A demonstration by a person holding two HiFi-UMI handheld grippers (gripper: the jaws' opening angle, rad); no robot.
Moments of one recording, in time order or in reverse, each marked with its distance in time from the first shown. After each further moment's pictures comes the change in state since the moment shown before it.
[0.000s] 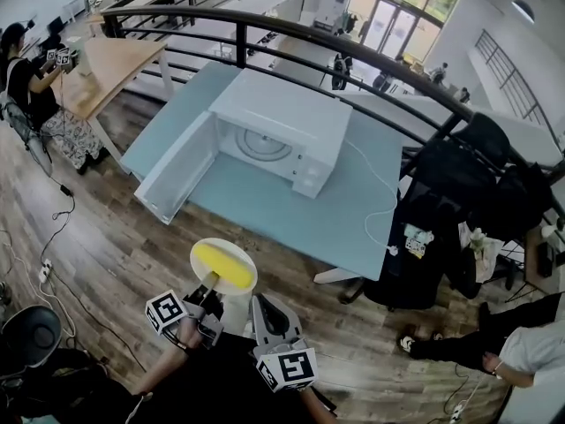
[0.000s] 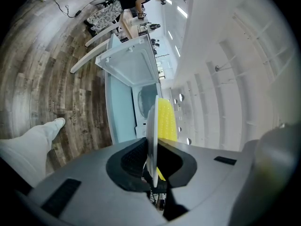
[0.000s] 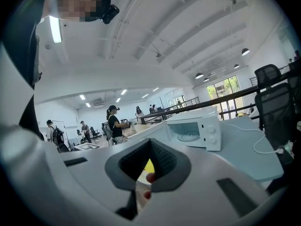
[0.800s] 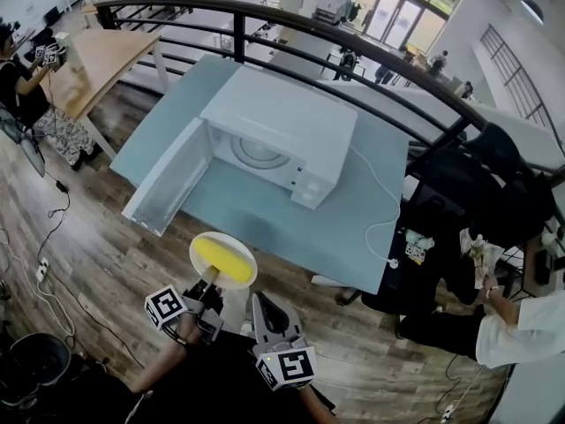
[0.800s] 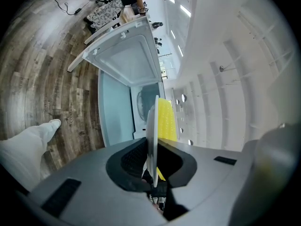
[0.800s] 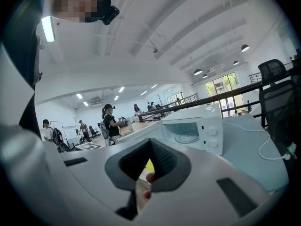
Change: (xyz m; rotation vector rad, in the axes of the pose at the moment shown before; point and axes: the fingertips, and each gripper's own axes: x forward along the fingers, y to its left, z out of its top) left arm 0.070 -0.008 0.036 -0.028 0.000 0.033; right arm 0.064 -0.044 0.015 0.017 0.038 -0.009
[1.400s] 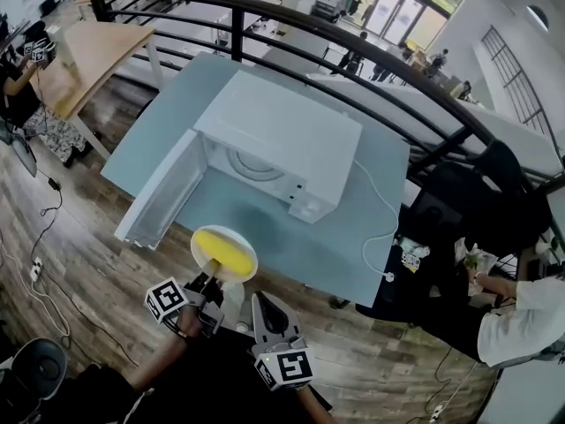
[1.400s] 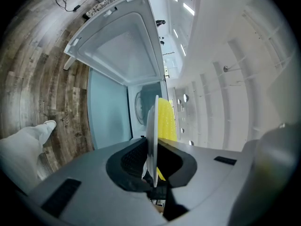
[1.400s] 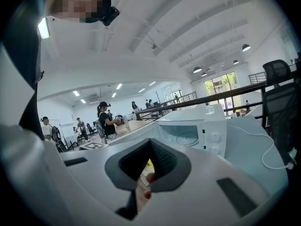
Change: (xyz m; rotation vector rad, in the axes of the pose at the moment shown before) left arm 0.070 -0.002 0.037 -0.018 0.016 -0.004; right arm 0.055 -0.030 0.020 -0.003 0.043 -0.025
